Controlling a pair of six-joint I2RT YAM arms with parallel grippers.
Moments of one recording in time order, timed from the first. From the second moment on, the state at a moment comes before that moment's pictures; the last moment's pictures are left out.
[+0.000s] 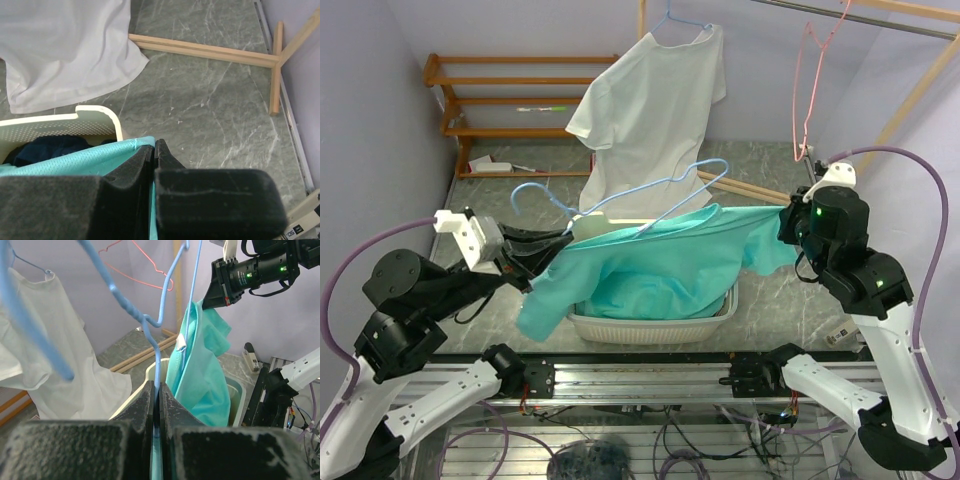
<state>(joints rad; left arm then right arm) -0.74 0.59 1.19 -0.39 0.27 0.03 0.43 0.88 1.35 -0.91 0.46 0.29</state>
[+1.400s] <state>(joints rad) -0.74 0.87 1.18 -0.43 0.57 0.02 0.43 0.76 1.59 -0.82 -0.64 0.11</state>
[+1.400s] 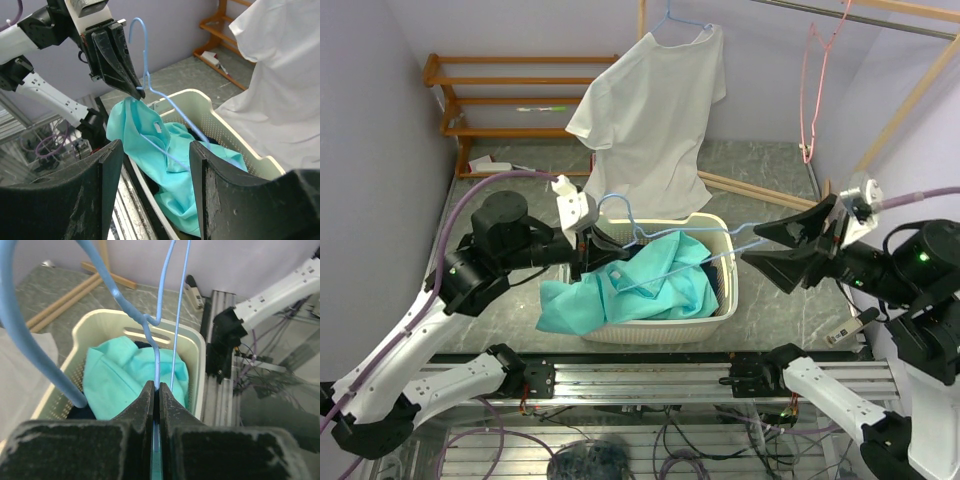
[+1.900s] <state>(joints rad) -0.74 0.91 1.21 -0.46 0.71 0.03 0.43 0.93 1.49 -0.82 -0.68 0.09</state>
